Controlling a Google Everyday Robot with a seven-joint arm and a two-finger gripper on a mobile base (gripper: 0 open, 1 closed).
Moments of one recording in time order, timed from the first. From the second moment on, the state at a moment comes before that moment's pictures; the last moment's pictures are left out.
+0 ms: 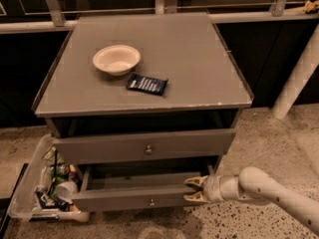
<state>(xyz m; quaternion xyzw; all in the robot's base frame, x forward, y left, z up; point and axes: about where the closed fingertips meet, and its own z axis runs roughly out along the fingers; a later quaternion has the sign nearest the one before) 0.501 -0.138 0.416 -0.67 0.61 0.16 0.40</state>
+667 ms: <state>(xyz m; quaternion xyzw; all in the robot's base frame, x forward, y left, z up) 0.501 -0.138 0.416 -0.67 0.61 0.16 0.40</state>
